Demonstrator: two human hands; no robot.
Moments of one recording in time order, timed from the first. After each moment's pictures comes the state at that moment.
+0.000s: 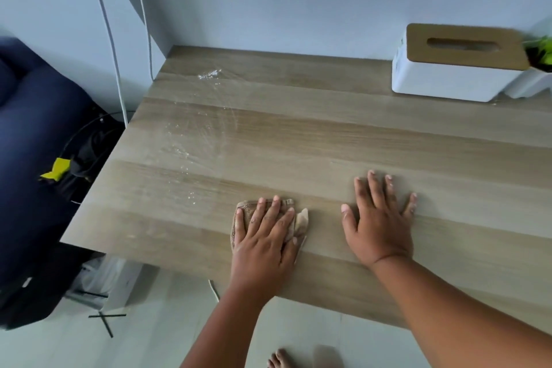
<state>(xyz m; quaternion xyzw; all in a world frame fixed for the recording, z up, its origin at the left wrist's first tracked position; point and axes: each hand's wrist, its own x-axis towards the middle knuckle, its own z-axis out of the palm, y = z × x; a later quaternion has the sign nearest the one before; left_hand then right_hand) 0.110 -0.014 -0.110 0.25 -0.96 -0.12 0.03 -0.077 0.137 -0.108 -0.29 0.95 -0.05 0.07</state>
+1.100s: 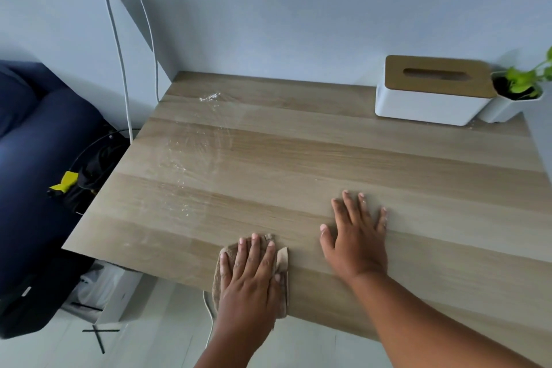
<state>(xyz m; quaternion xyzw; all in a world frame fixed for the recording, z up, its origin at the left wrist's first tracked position) 0.138 0.039 -0.095 0.31 -0.94 -0.13 -0.01 -0.075 0.143 -0.109 -0.33 0.94 -0.10 0.05</state>
